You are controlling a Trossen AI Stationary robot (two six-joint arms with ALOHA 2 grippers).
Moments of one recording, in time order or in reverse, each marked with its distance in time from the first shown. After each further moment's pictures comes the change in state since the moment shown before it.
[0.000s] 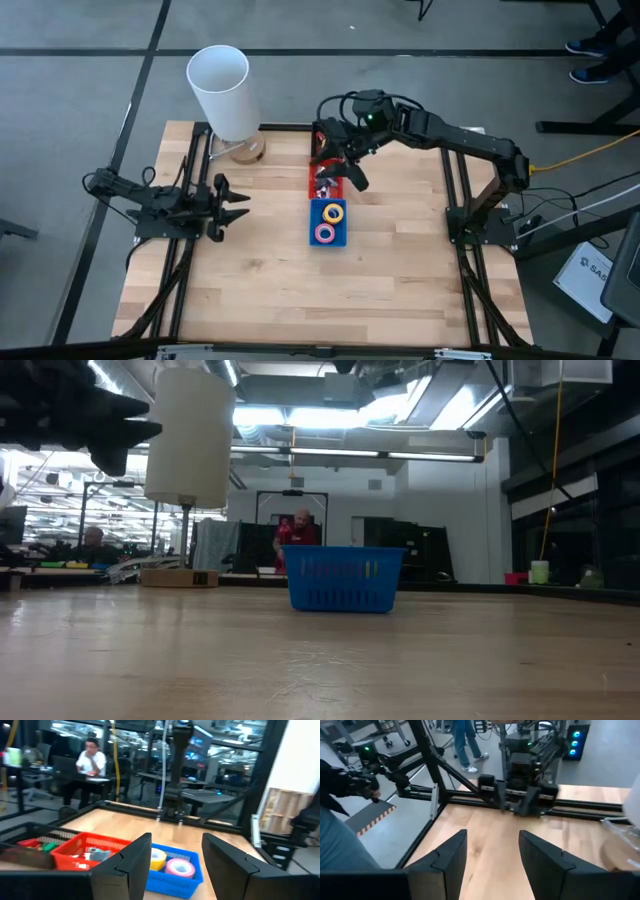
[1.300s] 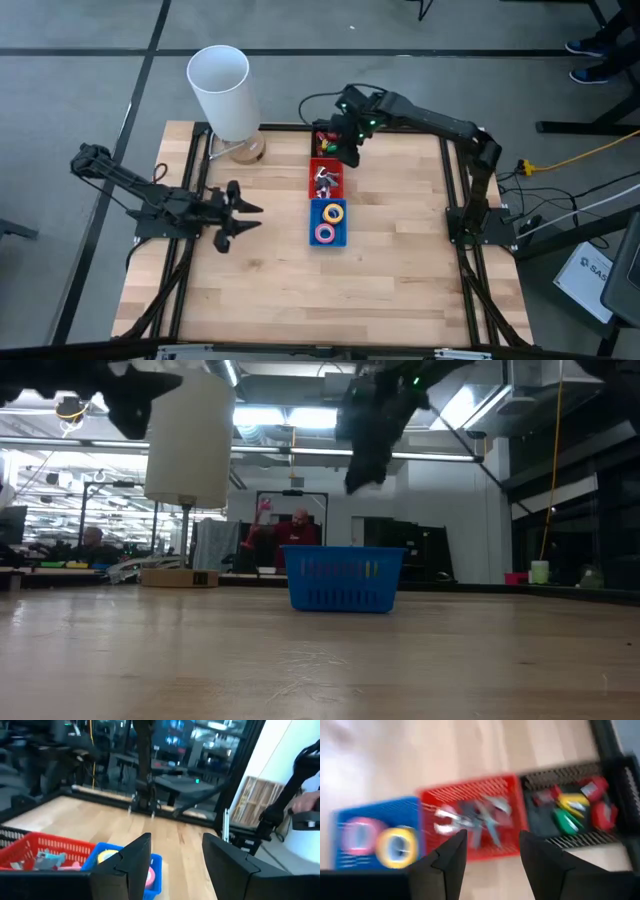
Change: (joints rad) left arm -0.083 0.560 0.246 0.215 0.022 -0.117; right arm -0.267 0.243 0.000 -0.423 0.297 -0.154
